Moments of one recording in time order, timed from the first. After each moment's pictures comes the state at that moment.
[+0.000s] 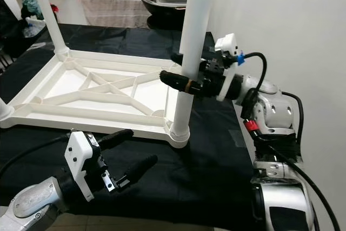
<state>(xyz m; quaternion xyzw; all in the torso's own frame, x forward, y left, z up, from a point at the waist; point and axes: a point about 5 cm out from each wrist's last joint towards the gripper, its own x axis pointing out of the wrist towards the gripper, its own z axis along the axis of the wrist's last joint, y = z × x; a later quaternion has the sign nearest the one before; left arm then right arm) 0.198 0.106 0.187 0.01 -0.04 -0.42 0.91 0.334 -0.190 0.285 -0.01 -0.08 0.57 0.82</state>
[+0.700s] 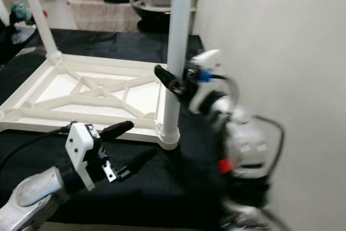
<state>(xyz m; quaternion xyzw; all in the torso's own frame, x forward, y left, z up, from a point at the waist) 0.211 0.102 0.192 0.01 -0.06 -0.43 0.90 0.309 -0.114 0.244 0.00 -0.05 0.20 0.98</state>
